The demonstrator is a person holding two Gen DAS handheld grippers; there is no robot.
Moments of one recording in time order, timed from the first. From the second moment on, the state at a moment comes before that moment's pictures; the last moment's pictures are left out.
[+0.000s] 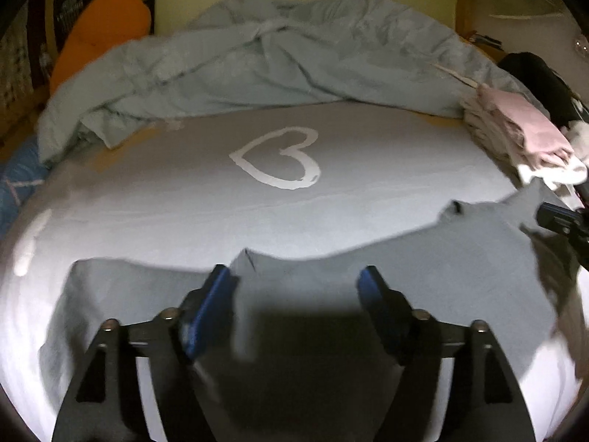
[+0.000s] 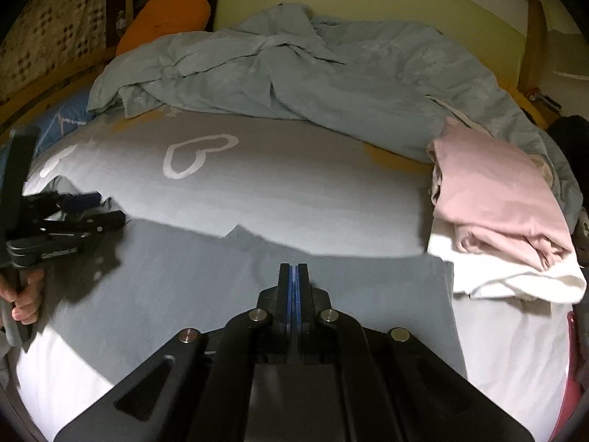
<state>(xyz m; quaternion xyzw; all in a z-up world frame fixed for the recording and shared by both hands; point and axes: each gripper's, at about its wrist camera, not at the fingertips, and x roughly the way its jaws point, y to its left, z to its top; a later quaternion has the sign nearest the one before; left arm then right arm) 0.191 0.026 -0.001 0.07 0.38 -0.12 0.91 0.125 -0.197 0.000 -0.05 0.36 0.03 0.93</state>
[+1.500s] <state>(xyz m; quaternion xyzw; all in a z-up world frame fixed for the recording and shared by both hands) 0.070 0.214 -0.027 -0.38 0.33 -0.03 0.86 0.071 -0.170 -0.047 -0.03 0.36 0.11 0.93</state>
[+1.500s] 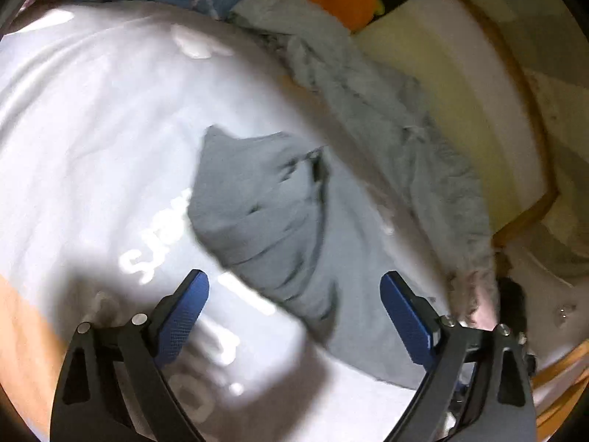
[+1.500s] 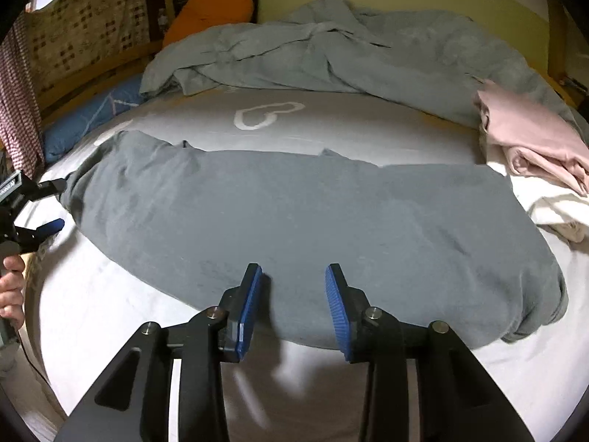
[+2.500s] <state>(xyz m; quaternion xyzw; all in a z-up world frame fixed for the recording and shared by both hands) 0.095 0.284 0.029 -0.31 0.27 0.17 0.89 0.077 -0.178 -0.060 -0.03 0.36 0.10 0.93</state>
